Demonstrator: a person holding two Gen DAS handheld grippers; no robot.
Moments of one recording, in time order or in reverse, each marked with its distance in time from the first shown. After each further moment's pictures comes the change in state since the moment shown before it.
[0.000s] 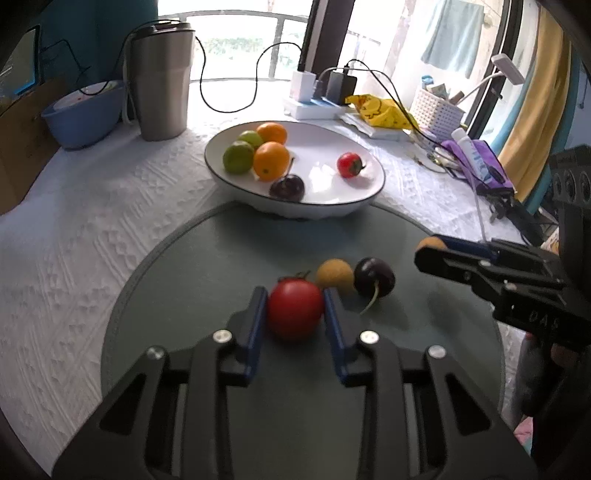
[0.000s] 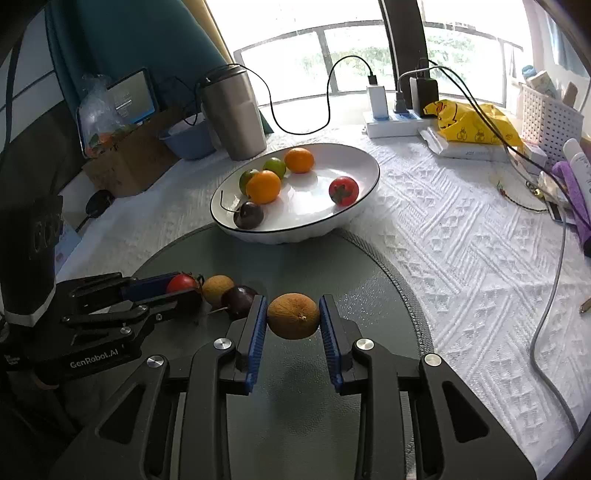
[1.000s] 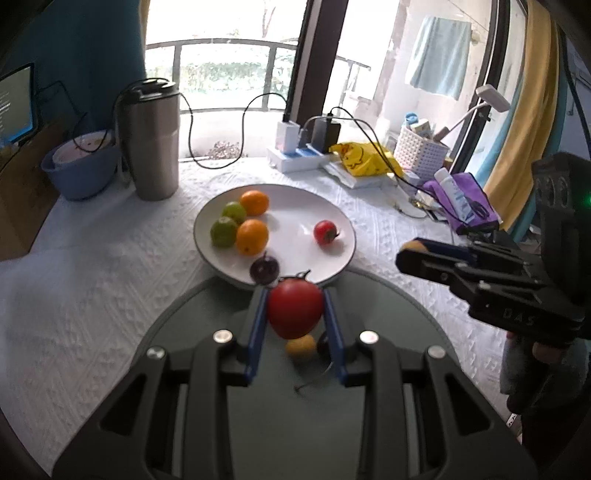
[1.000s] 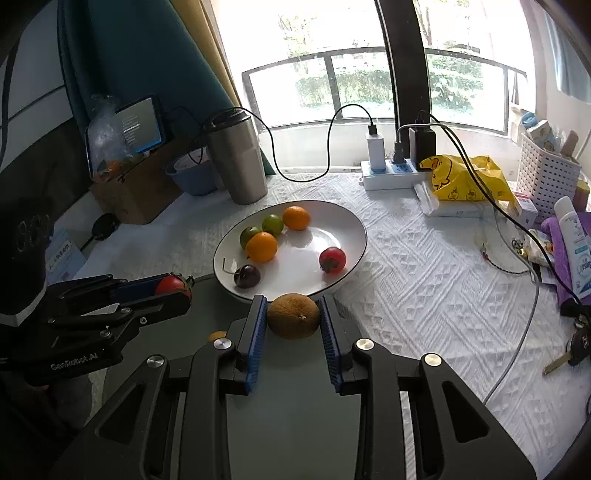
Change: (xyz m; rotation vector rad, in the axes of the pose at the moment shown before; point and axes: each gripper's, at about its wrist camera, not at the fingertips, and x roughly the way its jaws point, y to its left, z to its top) left arm -0.031 -0.021 0.045 0.025 -0.106 -0.012; right arm -0.021 -0.013 0.044 -0.041 -0.081 0.004
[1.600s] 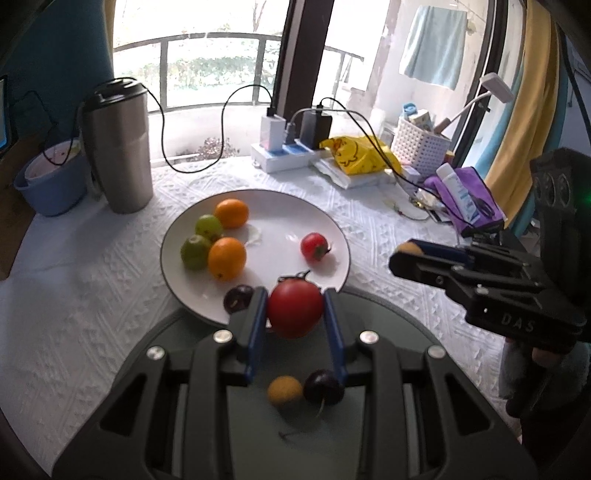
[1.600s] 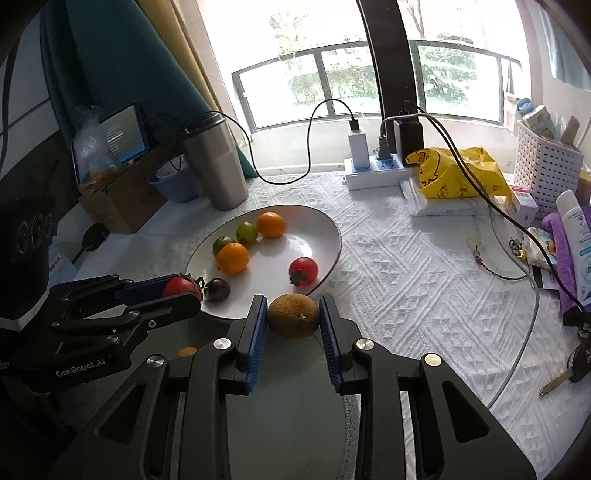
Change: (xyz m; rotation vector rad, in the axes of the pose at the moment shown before) left arm 0.040 -0.013 0.021 0.028 0.034 -0.014; right arm 0.017 -0.032 0.009 0.042 0.011 -0.001
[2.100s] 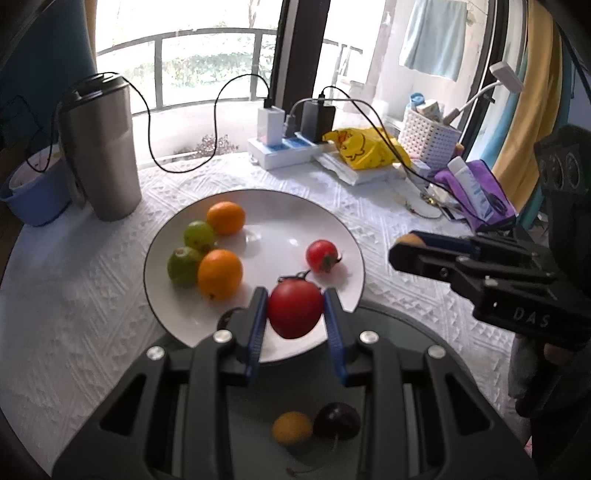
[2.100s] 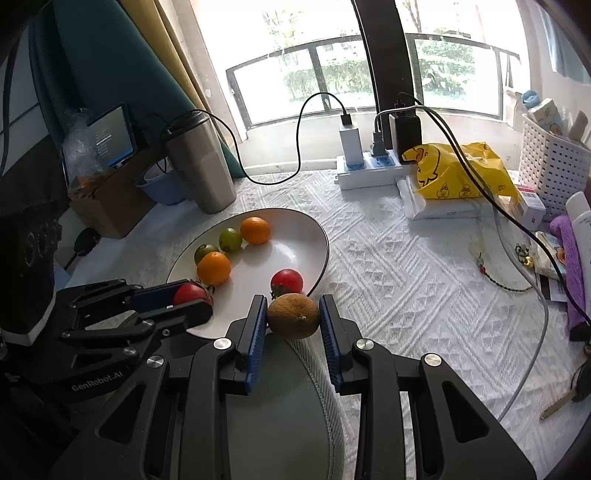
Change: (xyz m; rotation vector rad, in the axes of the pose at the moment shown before) left arm 0.031 0.003 0.011 0.023 0.020 0.009; right arm 0.020 -0.010 0.013 0.010 0.016 -0.003
